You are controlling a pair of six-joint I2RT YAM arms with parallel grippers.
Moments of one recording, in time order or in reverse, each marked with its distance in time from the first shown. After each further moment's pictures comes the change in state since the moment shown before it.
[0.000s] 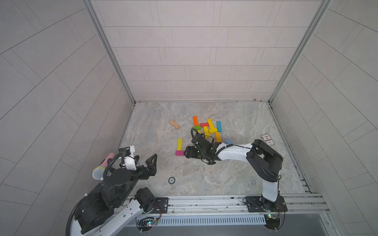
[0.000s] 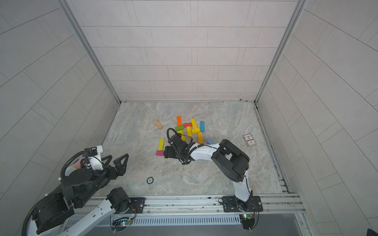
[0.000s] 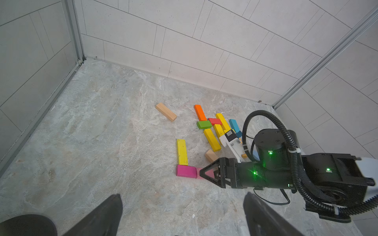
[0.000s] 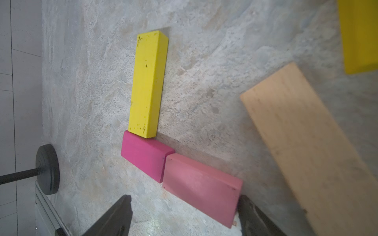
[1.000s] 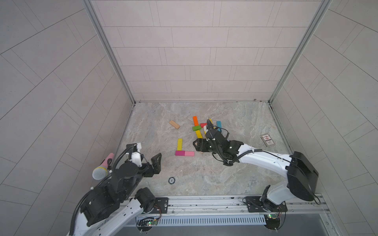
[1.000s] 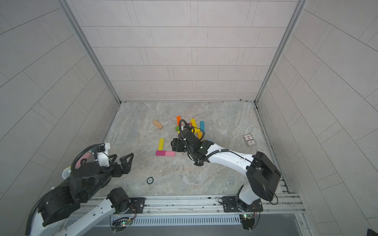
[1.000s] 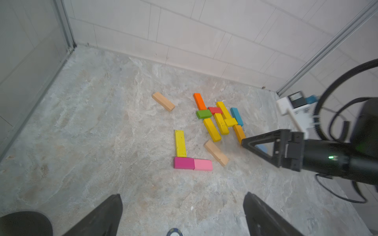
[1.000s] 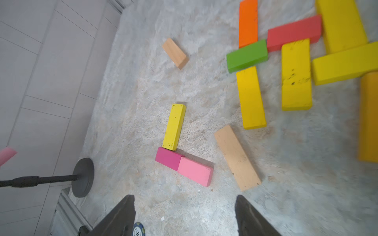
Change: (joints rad) left arm 0.000 0.159 -0.002 0.029 0.073 -0.018; right arm -0.029 -0.471 -0.149 -0.116 0.166 -0.120
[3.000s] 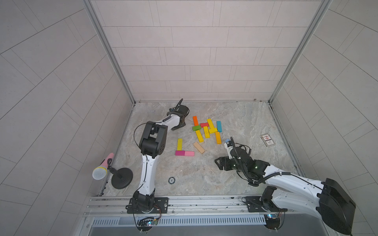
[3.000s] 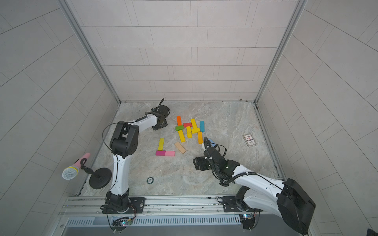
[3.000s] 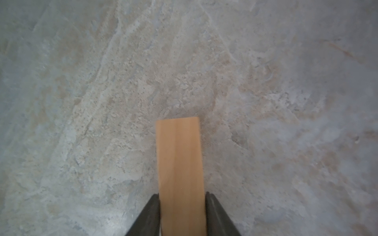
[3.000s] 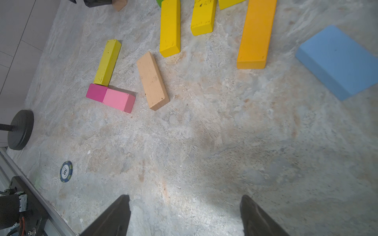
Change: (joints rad) left arm 0.432 1.863 0.771 0.462 -0.012 -0.115; right arm -0.101 -0.399 -0.535 0.028 -0.064 -0.150
